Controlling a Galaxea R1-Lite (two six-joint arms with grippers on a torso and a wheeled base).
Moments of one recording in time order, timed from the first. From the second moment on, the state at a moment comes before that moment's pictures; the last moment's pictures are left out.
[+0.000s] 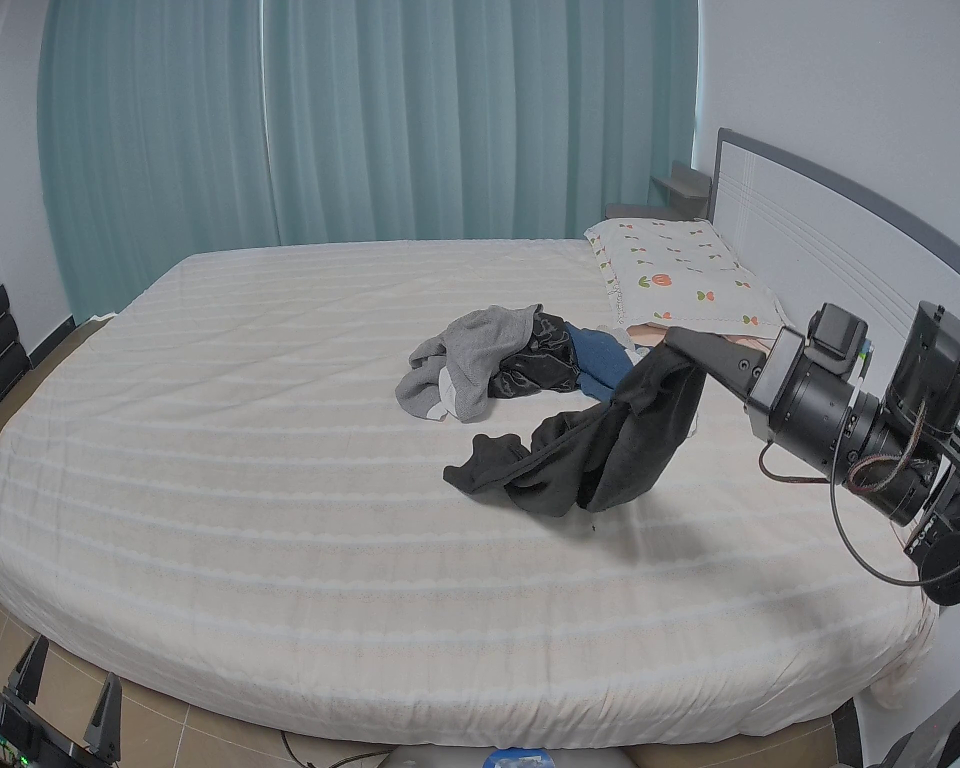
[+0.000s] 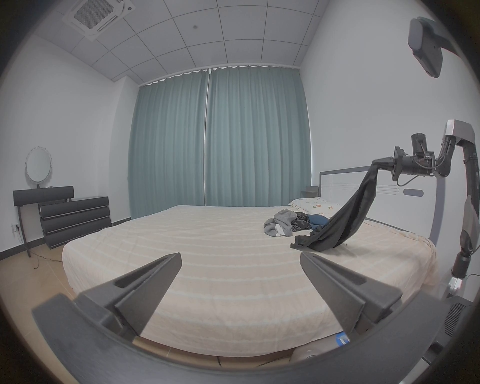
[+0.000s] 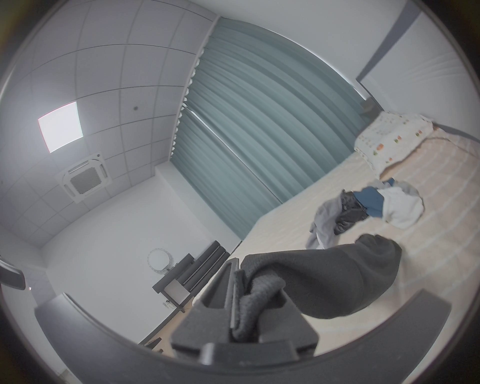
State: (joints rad) left arm 0.00 0.02 -0.02 0.00 0.00 0.00; right arm 0.54 1.54 -0.65 -1.05 0.18 0.70
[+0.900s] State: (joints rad) left arm -0.01 0.61 -0.21 -0.18 -0.13 -0.02; right arm 0.56 1.54 -0.64 -1.05 0.18 0.70
